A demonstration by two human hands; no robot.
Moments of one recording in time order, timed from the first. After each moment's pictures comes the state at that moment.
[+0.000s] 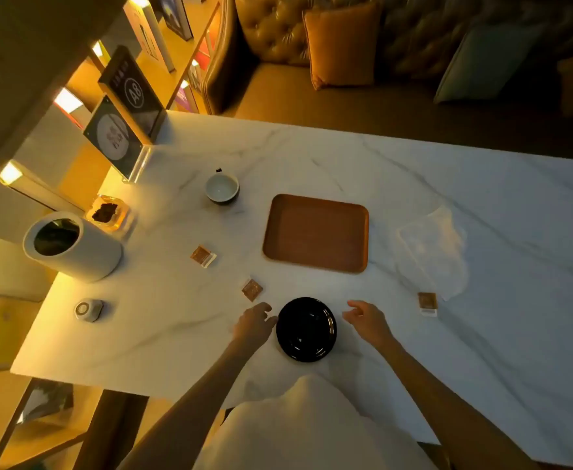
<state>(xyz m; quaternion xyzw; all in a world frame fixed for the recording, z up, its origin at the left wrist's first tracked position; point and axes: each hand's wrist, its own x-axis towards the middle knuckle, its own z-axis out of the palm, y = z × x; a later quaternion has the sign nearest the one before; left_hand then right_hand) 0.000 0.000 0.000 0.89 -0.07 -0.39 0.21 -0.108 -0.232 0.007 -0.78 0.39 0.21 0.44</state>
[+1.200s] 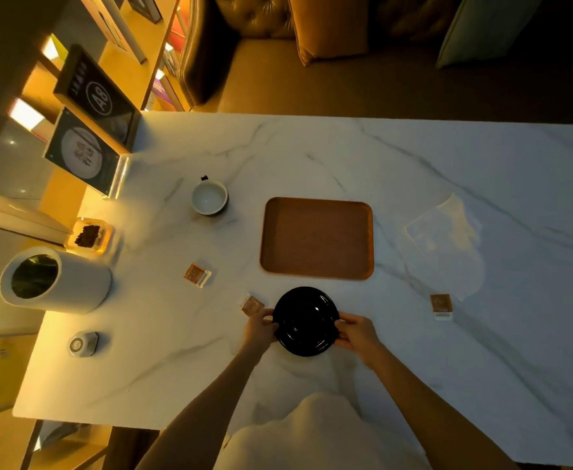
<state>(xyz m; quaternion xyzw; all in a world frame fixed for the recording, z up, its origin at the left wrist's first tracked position) 0.037 -0.030 -0.024 0.76 0.17 -0.45 0.45 -0.075 -0.217 -0.035 -0.49 0.53 0.15 0.68</state>
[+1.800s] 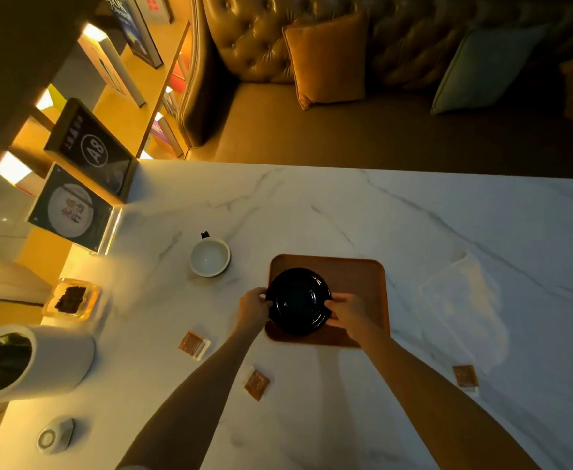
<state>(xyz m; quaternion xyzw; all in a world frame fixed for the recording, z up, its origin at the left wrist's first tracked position) 0.226 -0.097 -0.033 0.85 0.02 -0.36 0.38 0.124 -0.278 -0.043 -0.53 0.54 0.13 0.64</state>
